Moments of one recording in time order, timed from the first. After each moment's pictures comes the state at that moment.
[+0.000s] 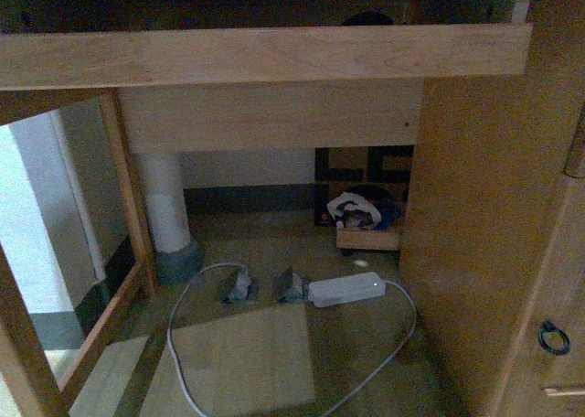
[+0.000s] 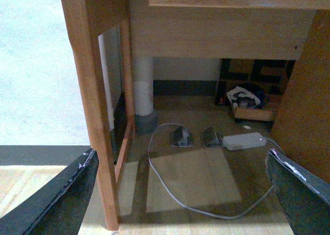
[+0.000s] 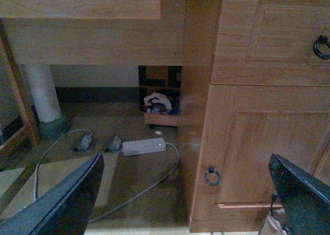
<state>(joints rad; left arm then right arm) 0.00 0.00 0.01 0.00 0.00 0.00 0.00 0.01 0.02 0.01 0.01 0.00</state>
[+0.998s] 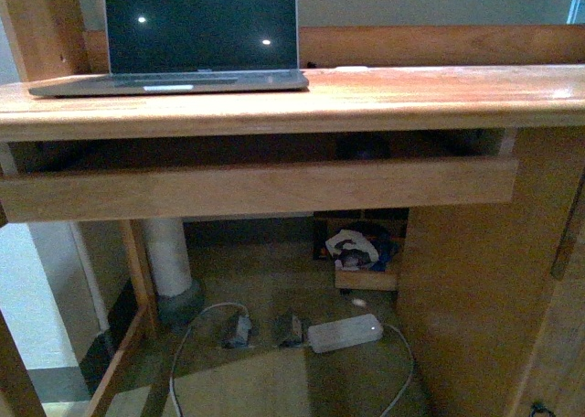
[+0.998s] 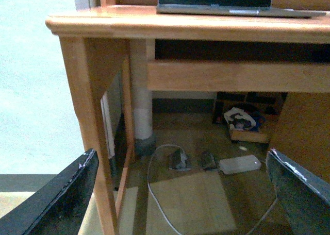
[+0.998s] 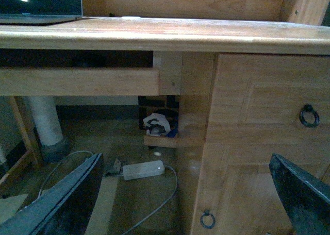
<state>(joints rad) 0.00 0.00 0.01 0.00 0.00 0.00 0.00 0.01 0.02 0.01 0.01 0.00</state>
